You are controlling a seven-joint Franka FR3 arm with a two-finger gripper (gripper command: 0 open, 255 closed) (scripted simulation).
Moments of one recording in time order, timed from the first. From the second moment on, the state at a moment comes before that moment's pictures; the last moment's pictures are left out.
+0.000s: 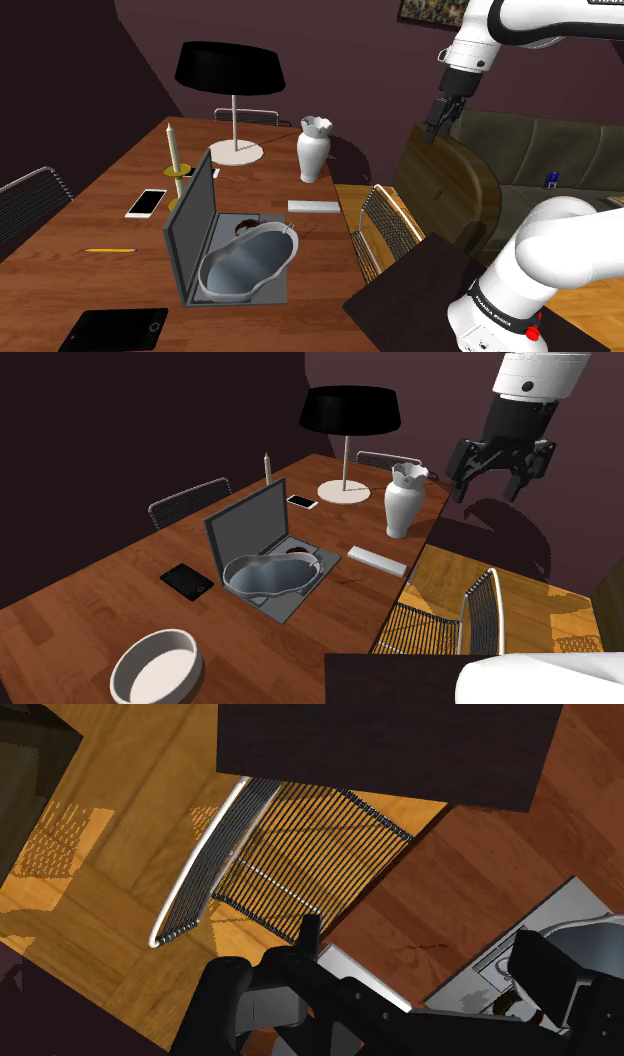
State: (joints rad) arm 0.02 -0.83 -0.06 -2.43 -0.03 1.61 -0.09
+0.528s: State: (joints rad) arm 0.06 -0.70 0.01 -2.47 0.02 1.78 -0.01
